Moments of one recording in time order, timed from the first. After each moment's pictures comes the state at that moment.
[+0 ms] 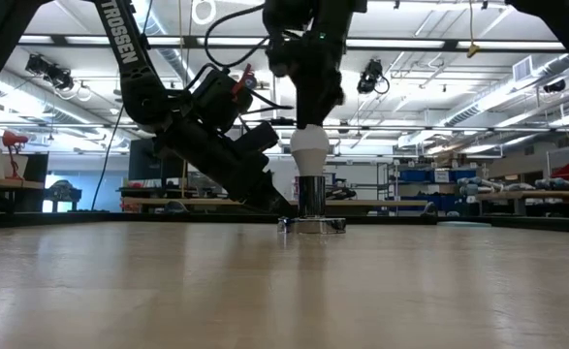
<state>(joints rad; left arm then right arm) 0.25 1.90 0.75 0.57 0.09 0.07 -0.22 2.05 1.97 -1.22 0.02 0.11</state>
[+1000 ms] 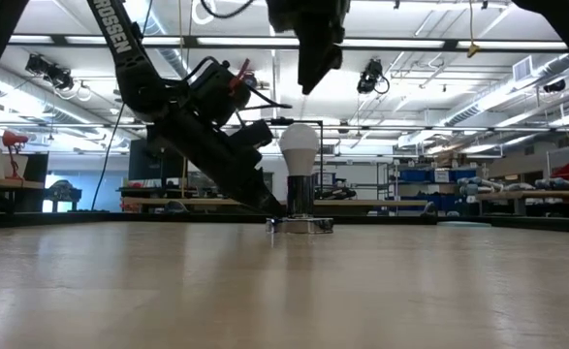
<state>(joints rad) 0.25 1.82 0.75 0.44 0.06 0.05 -0.14 2.05 2.20 -1.40 0.01 0.04</state>
